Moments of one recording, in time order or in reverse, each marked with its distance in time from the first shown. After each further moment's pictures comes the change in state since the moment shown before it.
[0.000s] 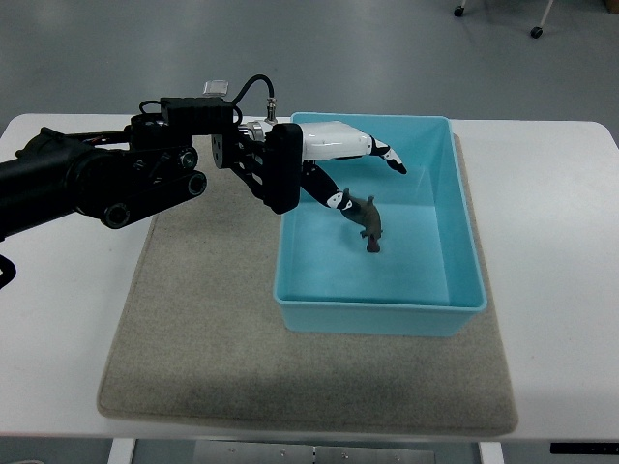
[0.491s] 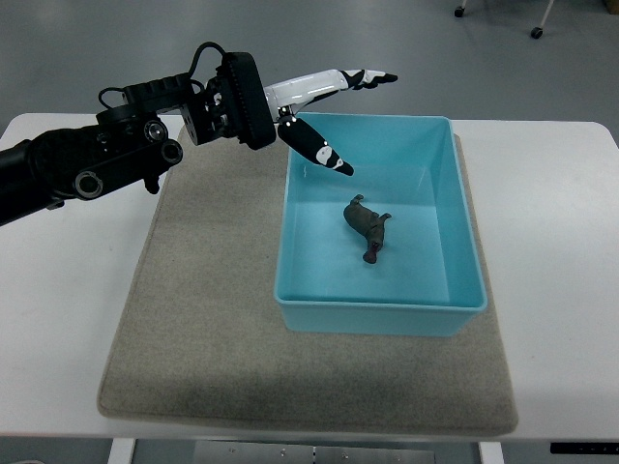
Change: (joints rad) left arm 0.018 0.096 -0.074 -0.004 -0.446 -0.017 0.000; right arm 0.000 0.000 0.000 0.000 0.000 0.000 0.000
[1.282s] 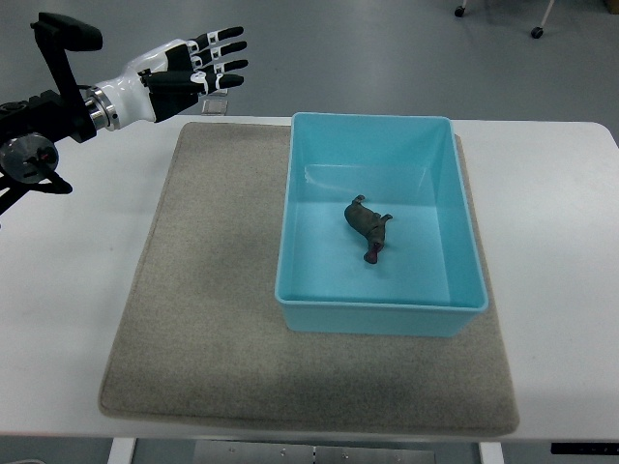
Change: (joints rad) left arm 0.195 0.178 -0.188 0.131 -0.866 -0.477 0.321; right arm 0.000 0.000 0.000 0.000 0.000 0.000 0.000
